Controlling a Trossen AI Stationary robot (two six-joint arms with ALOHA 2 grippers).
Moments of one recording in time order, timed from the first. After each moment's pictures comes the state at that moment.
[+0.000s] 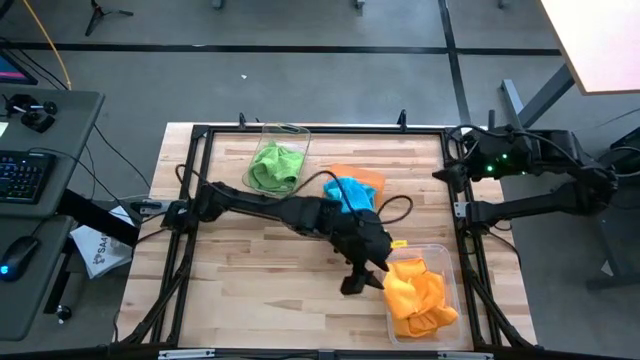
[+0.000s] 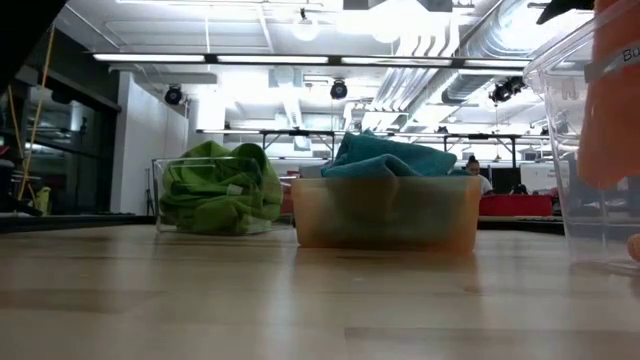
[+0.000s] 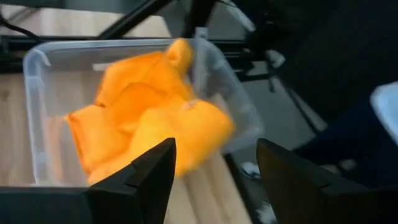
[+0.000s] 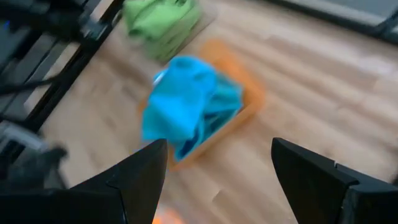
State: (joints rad) left arm -0.22 2.24 2.32 -0.68 0.32 -0.15; right arm -0.10 0.85 1.40 -1.36 0.16 0.80
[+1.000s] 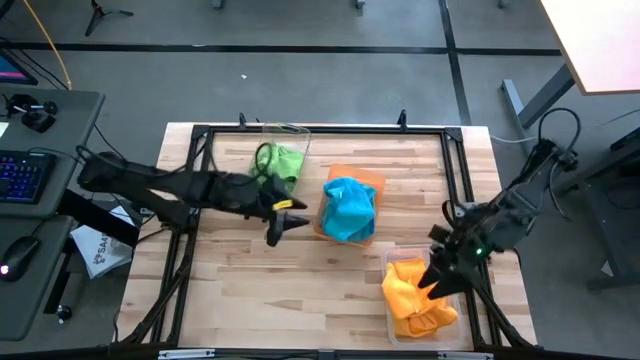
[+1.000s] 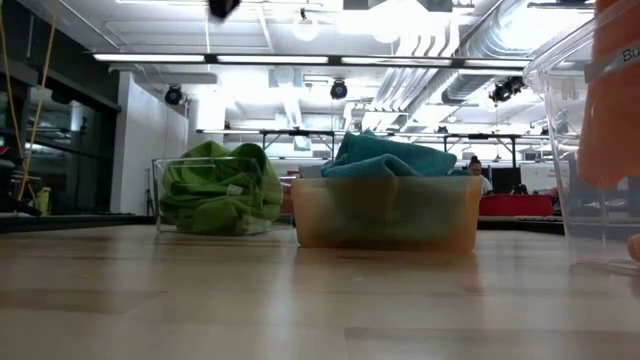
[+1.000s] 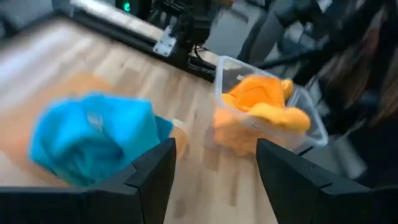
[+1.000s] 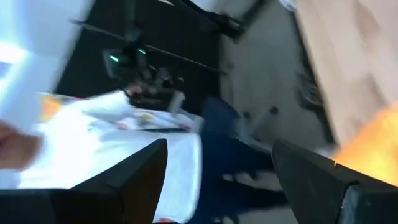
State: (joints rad) left arm -0.18 1.25 1.11 -0.28 -0.16 -0.46; right arm 0.74 0.96 1.02 -0.33 0.02 1.23
